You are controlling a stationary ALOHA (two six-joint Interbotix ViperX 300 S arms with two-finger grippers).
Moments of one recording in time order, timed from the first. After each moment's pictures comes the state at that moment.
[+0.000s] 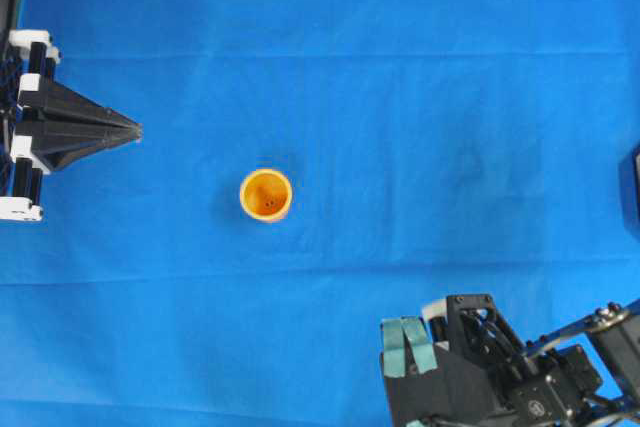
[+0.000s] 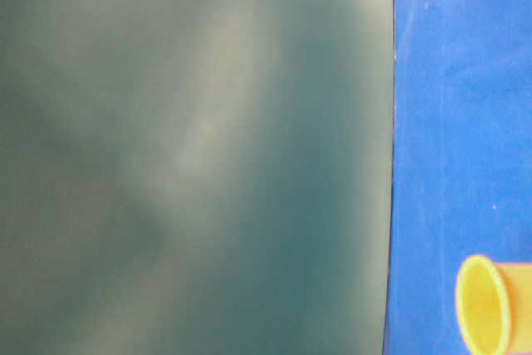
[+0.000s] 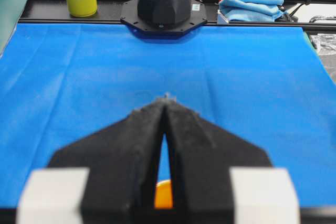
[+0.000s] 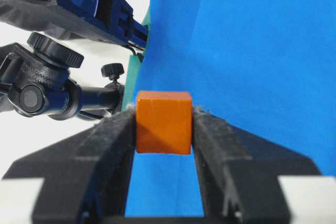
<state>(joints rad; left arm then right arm) 0.00 -0.97 1.14 0.00 -0.14 -0.01 0.51 -0.05 0.14 0.02 0.77 0.42</state>
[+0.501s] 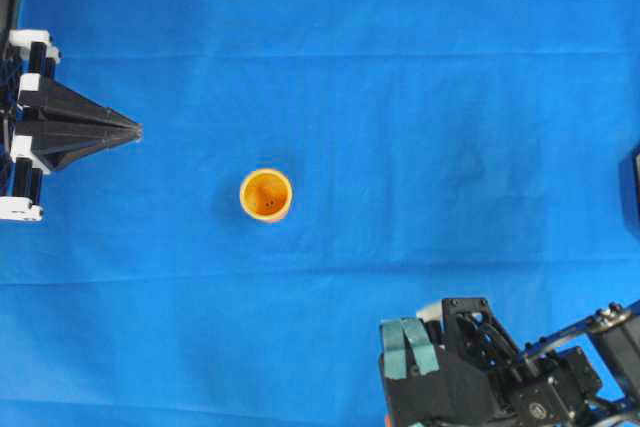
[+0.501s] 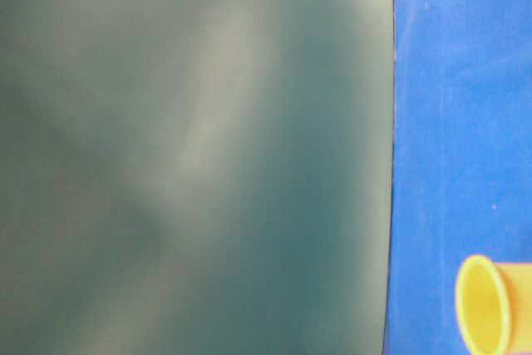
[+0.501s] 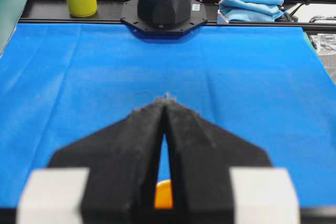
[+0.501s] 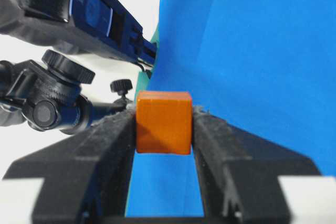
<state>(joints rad) 0.00 -0.97 1.14 0.00 -0.14 -0.01 0.51 -0.05 0.13 0.02 0.73 0.43</state>
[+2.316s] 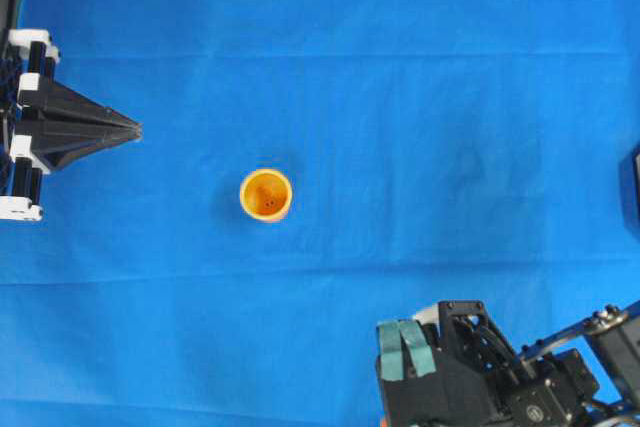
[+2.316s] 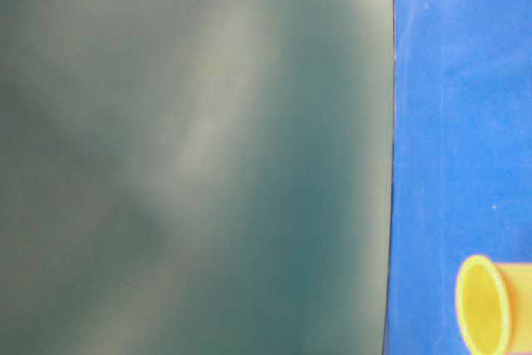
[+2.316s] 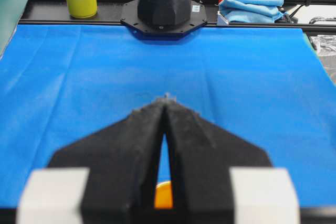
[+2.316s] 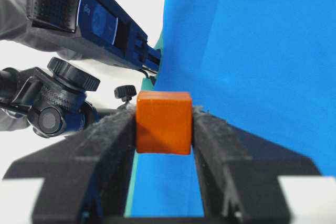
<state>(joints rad) 0.00 -0.97 1.13 0.00 -0.14 -0.01 0.51 -0.04 0.12 0.02 0.73 0.43</state>
